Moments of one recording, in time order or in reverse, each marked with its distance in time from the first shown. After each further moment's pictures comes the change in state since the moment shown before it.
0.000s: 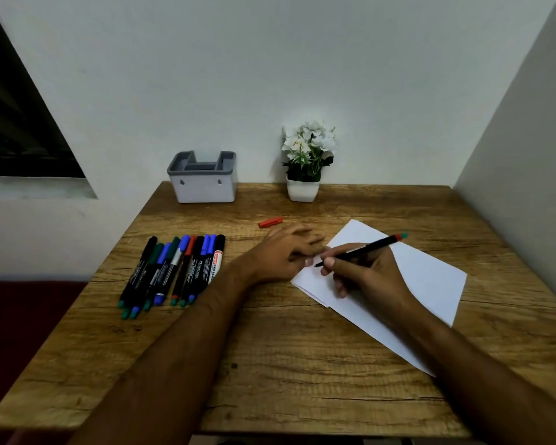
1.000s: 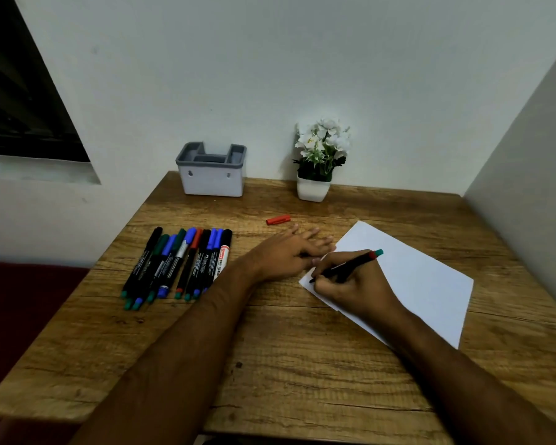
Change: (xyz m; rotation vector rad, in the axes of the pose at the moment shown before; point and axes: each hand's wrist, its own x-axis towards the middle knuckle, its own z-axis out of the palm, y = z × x) left_hand -0.001 -0.002 0.000 -0.060 -0.108 -0.011; right_hand 0.006 0.005 0.025 -0.556 -0.095 -0.117
